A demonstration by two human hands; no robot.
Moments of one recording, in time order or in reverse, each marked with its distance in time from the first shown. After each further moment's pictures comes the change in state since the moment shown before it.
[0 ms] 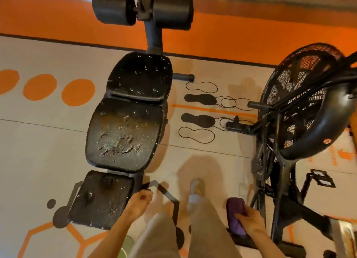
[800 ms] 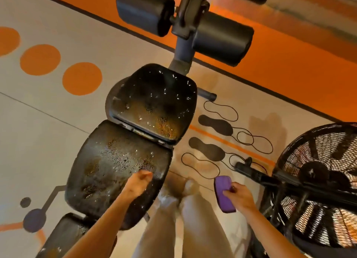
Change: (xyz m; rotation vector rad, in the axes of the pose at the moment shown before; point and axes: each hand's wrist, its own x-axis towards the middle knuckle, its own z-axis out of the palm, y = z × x) left_hand 0.237 0.184 -0.130 -0.278 0.076 -0.104; right_hand 0.160 -0.372 -0.074 -0.231 -0.048 -0.293
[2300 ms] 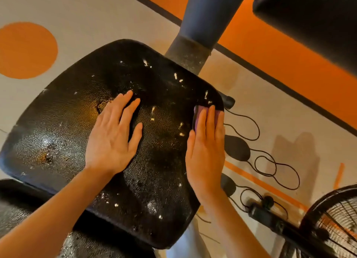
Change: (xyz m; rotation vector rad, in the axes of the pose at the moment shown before) left_hand 0.343 0.162 -0.053 0.774 0.598 0.717; right_hand 0.329 -0.276 0.096 -0.453 0.615 -0.678
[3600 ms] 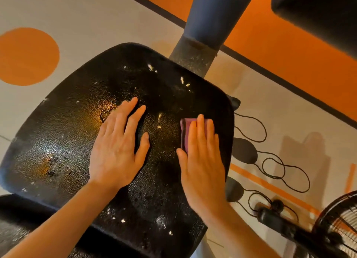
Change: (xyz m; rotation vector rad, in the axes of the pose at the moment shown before) left_hand -0.001 0.000 -0.002 0.003 0.006 0.008; right_hand -0.015 -0.022 -0.010 0.001 -0.158 -0.148
